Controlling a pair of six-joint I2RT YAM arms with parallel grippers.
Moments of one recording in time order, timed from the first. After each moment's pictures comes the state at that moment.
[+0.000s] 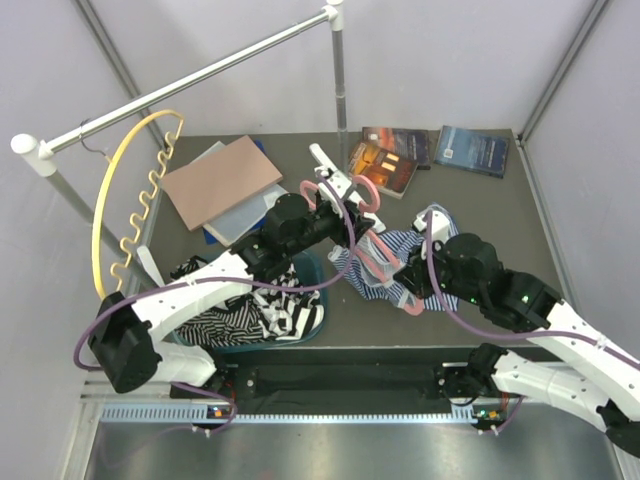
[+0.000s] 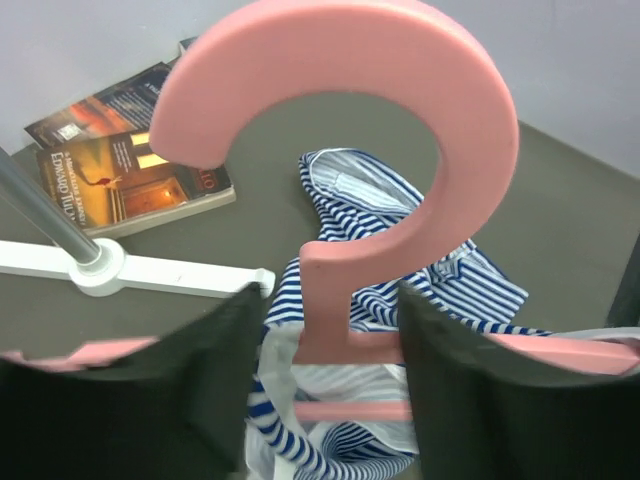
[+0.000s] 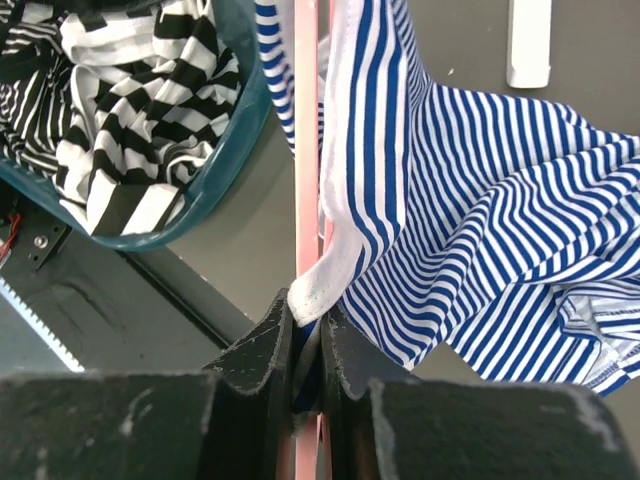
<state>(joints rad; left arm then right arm) -0.84 1.33 1.01 0.21 0.11 -0.06 0.85 0.76 0.90 -0.67 0.05 0.28</state>
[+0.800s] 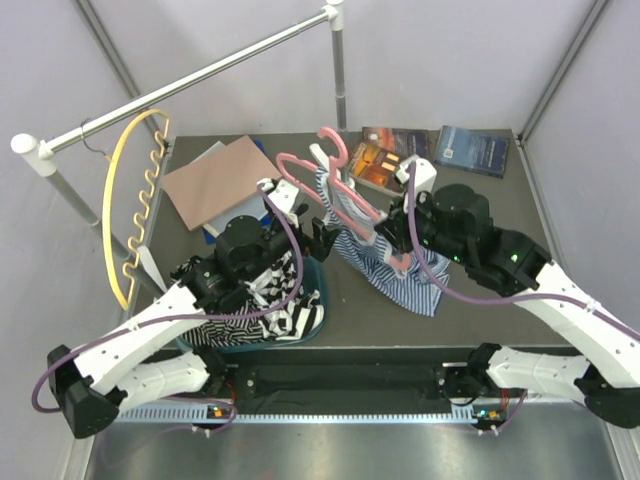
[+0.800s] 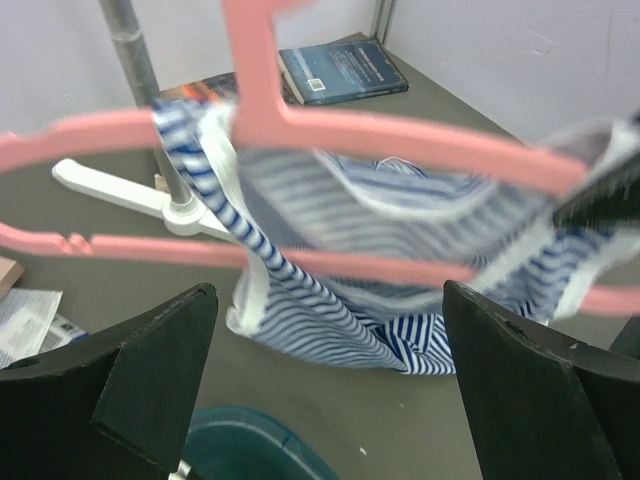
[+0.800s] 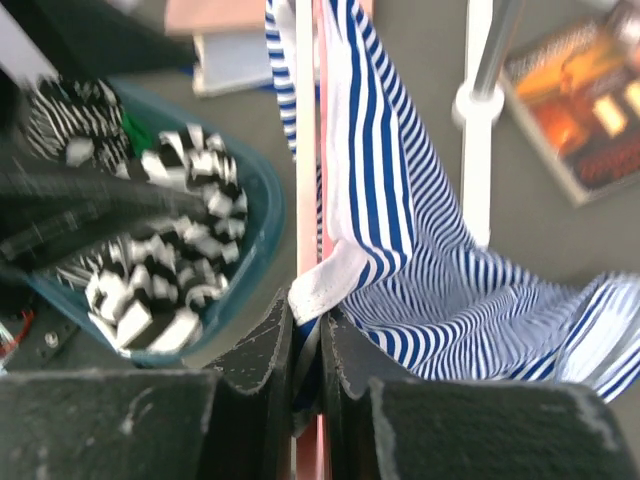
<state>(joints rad) -0.83 0.99 0.90 0.04 -0.10 -0.14 0.85 1.01 1.23 -0.62 0.11 0.17</state>
